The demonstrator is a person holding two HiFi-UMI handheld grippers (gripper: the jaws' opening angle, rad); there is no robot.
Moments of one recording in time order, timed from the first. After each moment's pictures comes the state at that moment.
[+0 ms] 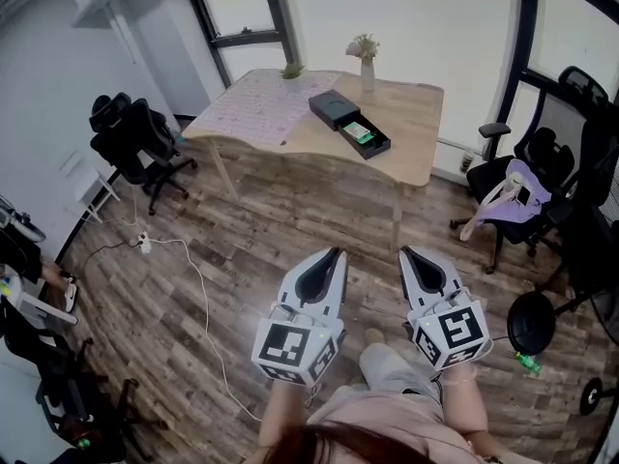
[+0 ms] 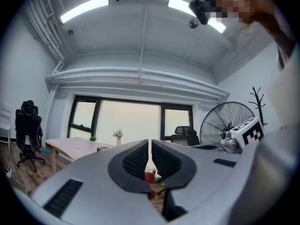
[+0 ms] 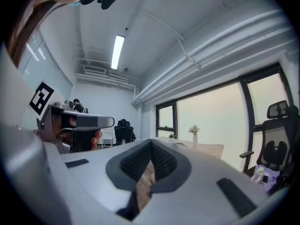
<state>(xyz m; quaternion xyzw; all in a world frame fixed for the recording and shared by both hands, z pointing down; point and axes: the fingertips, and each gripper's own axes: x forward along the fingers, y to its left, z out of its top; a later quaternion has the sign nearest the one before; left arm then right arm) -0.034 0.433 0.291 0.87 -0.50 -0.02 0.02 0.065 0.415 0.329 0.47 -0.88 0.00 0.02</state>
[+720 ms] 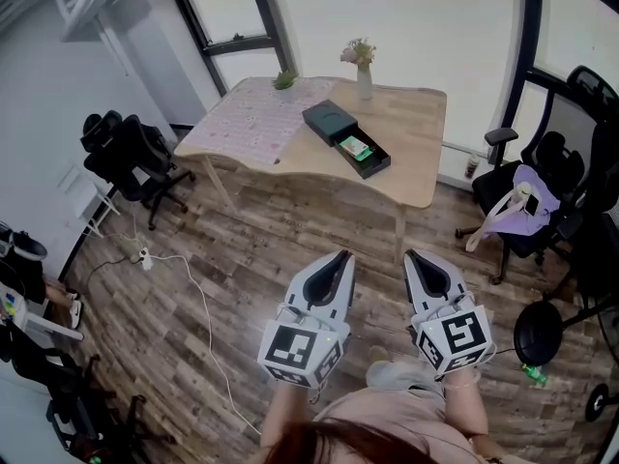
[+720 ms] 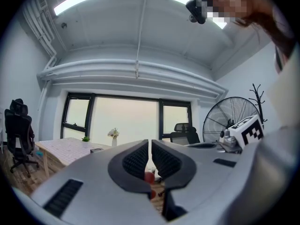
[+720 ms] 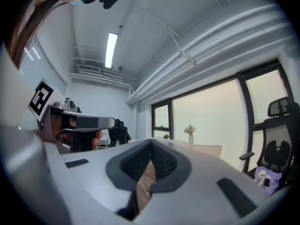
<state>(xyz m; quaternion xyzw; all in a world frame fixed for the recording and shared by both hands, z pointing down) 0.001 0.318 0.295 0.88 -0.47 0.00 0.02 0.093 0.304 0.334 0.49 -0.87 0.01 0.02</state>
